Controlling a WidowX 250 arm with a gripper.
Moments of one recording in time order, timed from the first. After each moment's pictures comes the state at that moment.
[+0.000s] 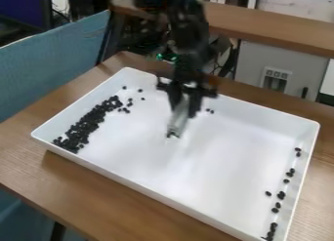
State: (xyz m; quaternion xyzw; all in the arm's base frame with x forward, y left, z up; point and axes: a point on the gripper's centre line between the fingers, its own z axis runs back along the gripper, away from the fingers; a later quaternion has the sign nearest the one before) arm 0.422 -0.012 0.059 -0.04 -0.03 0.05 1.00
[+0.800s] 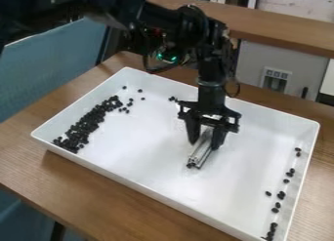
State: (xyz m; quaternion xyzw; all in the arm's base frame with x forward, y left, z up) arm 0.420 -0.043 0.020 -0.05 0.02 0.01 1.00
